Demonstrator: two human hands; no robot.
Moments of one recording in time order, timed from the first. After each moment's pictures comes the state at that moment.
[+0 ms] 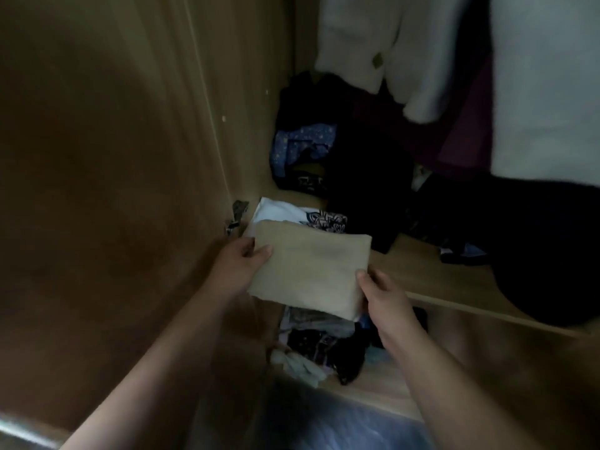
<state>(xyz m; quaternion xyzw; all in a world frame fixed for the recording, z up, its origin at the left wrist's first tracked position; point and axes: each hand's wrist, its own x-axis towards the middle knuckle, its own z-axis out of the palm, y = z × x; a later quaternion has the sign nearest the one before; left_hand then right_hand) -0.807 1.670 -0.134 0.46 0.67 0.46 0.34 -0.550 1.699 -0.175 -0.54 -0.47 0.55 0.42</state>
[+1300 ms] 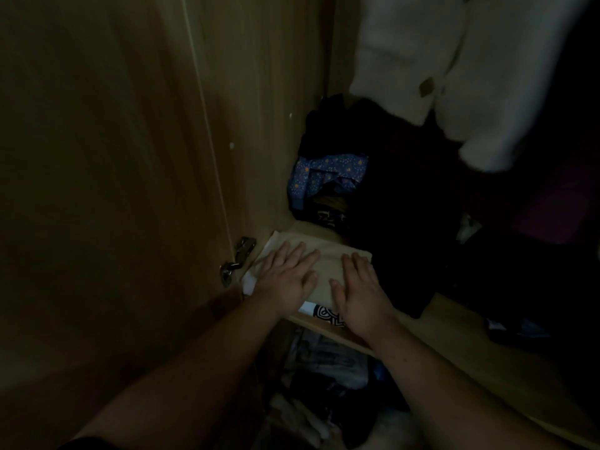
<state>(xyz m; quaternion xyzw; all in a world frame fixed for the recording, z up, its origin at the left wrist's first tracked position) -0.803 1.833 -0.200 0.68 0.73 0.11 0.02 -0.617 1.871 -0.206 -0.48 -0.85 0.10 0.18</state>
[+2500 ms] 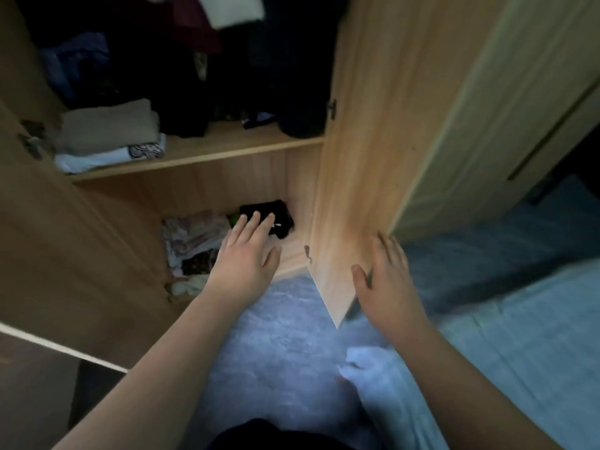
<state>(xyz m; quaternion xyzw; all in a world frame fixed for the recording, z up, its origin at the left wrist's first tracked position) -0.548 1.360 -0.188 0.83 0.50 0.19 0.15 -0.320 1.241 -0.191 -0.78 -0.57 0.07 0.25</state>
